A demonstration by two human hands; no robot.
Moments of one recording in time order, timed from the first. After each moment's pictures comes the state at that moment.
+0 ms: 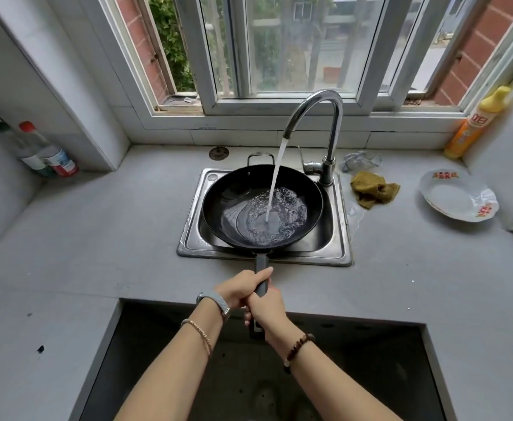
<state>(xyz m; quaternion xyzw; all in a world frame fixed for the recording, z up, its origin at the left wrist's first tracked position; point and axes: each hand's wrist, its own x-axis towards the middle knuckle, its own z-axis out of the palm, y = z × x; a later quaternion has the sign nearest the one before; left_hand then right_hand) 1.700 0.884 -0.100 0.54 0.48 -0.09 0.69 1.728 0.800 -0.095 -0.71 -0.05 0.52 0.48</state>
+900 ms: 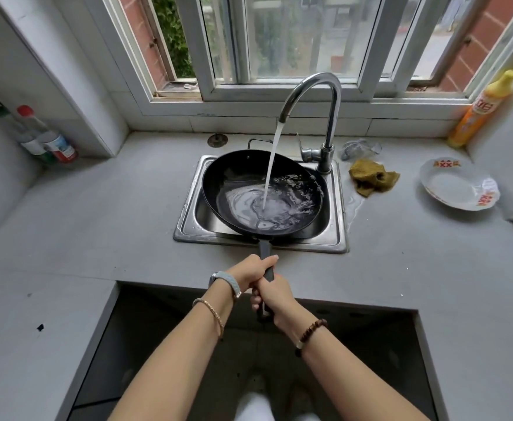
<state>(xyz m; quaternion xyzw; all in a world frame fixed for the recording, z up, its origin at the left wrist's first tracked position) 1.727 0.865 -0.101 0.59 0.52 -0.08 0.61 1.755 0.776 -0.096 -0.65 -0.03 0.58 0.49</state>
